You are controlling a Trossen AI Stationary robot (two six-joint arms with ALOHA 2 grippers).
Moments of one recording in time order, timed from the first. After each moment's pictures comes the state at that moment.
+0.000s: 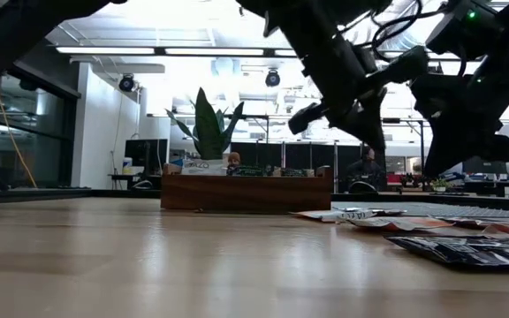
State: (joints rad) left arm -0.07 2.34 2.08 -0.57 -0.33 -0.76; right arm -0.01 0.89 0.38 -0.46 0.20 1.07
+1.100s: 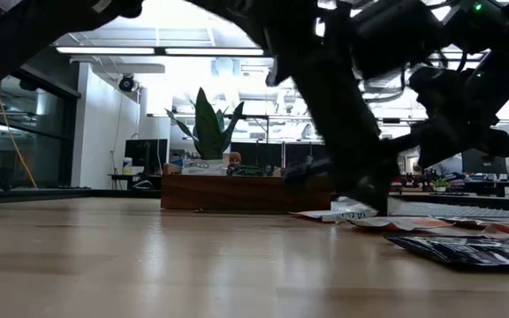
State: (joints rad) left arm -0.17 2.52 2.08 -0.52 -0.54 -1.14; right arm -0.01 0.83 0.38 -0.47 0.28 1.10
